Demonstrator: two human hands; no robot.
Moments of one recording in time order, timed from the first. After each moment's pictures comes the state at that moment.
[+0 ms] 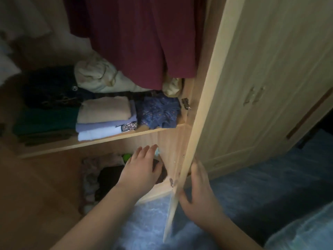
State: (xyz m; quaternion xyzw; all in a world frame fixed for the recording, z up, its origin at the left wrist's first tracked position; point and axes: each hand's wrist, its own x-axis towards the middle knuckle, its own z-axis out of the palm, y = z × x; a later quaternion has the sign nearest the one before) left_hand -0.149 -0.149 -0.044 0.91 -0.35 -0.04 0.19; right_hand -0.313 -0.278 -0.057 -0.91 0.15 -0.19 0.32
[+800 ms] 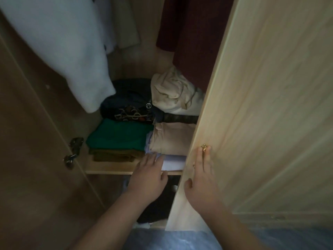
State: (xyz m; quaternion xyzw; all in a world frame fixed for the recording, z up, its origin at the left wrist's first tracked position) left_hand 0.089 -0.021 -0.052 0.95 -0.24 -0.04 0.18; right_hand 0.013 -0.194 -0.065 -0.96 0.12 -0.14 0.21
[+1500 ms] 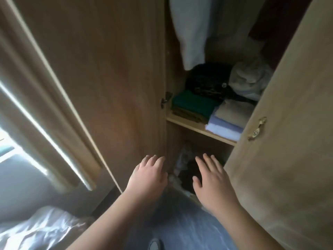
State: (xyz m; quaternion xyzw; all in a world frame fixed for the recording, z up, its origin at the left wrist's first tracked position) left_hand -0.187 0.103 -0.059 0.99 0.04 -0.01 0.13; right_hand -0.152 -0.109 -0.055 -0.98 -0.17 0.03 0.10
